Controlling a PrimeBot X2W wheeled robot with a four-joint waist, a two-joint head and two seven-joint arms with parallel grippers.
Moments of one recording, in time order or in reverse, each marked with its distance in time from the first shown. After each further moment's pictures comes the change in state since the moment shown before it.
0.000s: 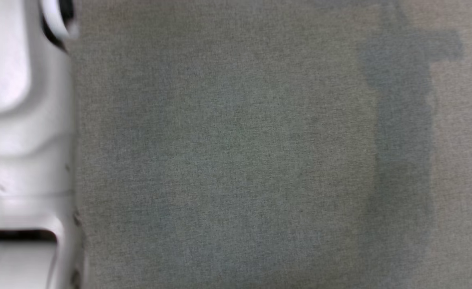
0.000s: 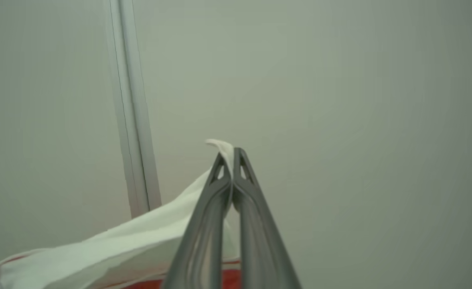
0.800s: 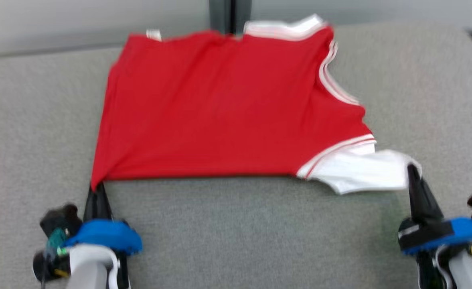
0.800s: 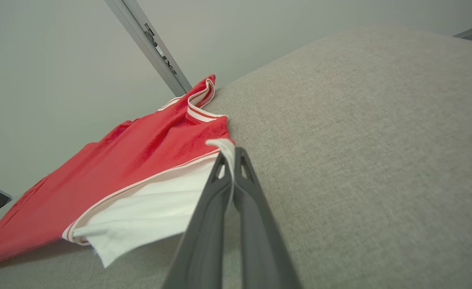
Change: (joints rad) left arm 0.923 -0.054 0.092 0.009 -0.236 -0.032 0.000; right arm 1.100 0.044 0.256 -0.115 0.344 0.000 0.000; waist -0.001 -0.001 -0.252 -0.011
